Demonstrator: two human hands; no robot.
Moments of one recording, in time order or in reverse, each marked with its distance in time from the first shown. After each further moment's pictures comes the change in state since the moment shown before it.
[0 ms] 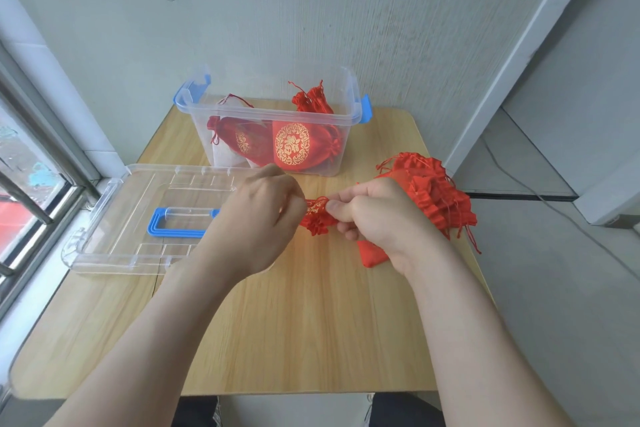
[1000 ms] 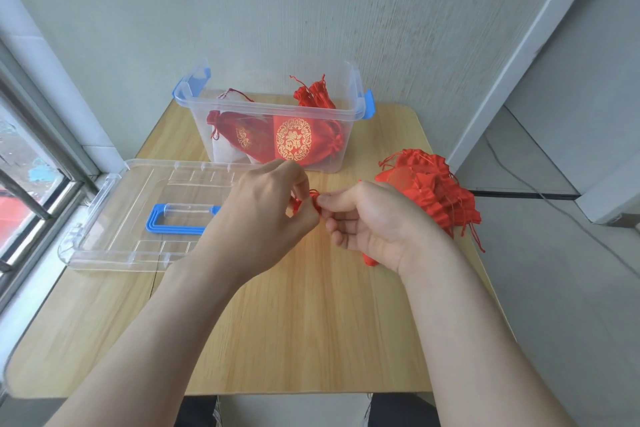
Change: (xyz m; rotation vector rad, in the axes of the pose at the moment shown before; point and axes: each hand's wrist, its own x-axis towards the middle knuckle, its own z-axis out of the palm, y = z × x) left_hand 0.000 0.003 0.003 0.023 0.131 0.118; right_hand 0.000 -0.006 0.009 0.382 -0.190 0.189
